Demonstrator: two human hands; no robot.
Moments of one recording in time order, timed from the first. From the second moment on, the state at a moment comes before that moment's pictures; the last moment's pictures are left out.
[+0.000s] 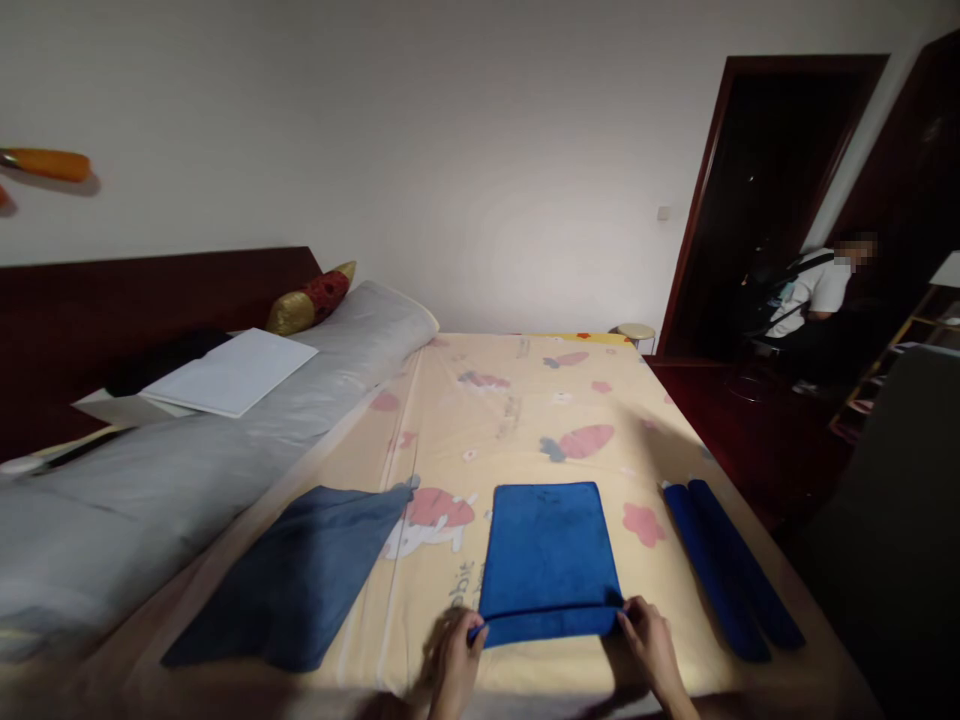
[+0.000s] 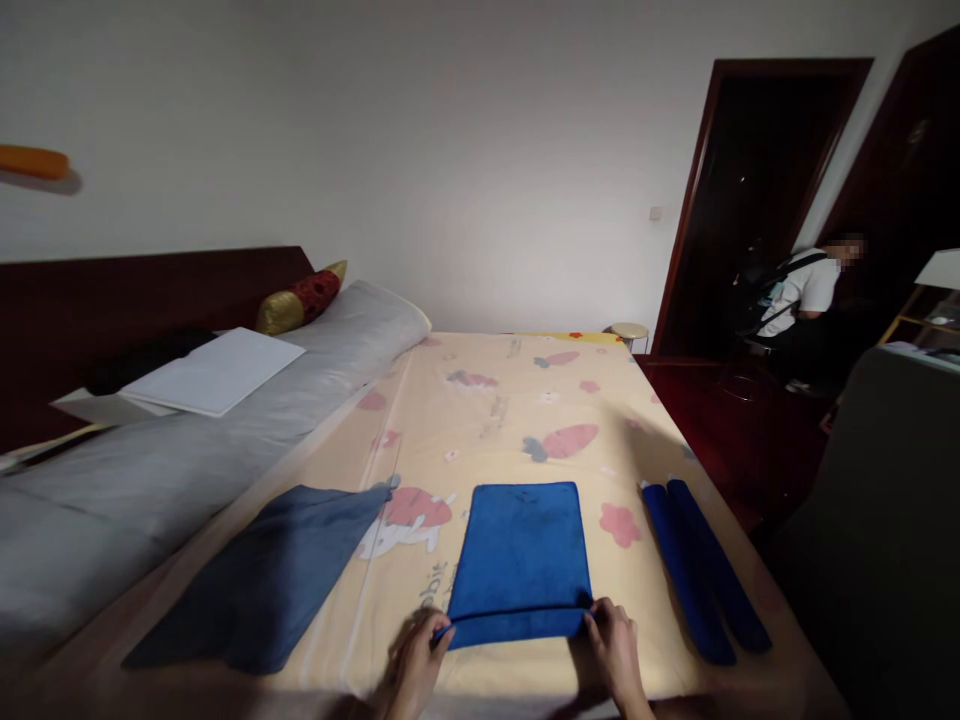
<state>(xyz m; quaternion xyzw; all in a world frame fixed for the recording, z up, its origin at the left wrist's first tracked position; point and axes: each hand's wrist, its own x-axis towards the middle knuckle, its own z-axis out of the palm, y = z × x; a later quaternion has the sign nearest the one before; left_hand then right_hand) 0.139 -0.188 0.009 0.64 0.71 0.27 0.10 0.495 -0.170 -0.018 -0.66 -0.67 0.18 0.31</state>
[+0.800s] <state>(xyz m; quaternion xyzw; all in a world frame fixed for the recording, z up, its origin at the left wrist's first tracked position) 0.141 -0.222 -0.024 0.67 0.70 0.23 -0.06 0.505 -0.205 -0.056 -0.56 -0.78 0.01 0.27</state>
